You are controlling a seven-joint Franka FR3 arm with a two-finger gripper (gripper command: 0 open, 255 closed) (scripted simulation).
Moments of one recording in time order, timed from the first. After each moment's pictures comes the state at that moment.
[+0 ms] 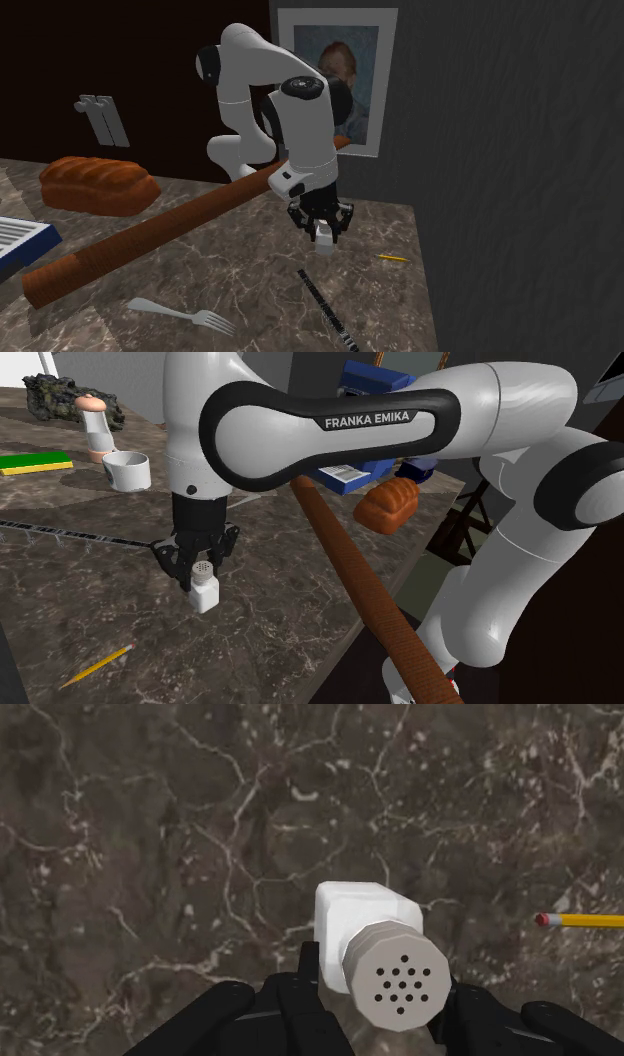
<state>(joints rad) 0.18 0.01 0.48 -1.86 0.14 1.87 0.65</state>
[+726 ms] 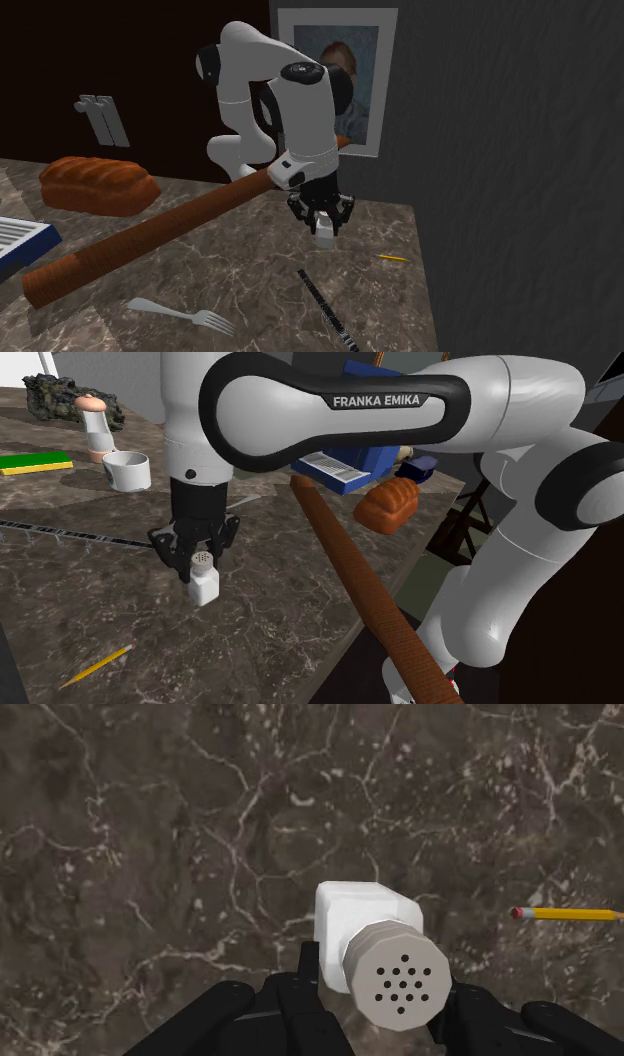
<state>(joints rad) 0.18 0.00 0.48 -1.81 0.14 1.81 0.66</state>
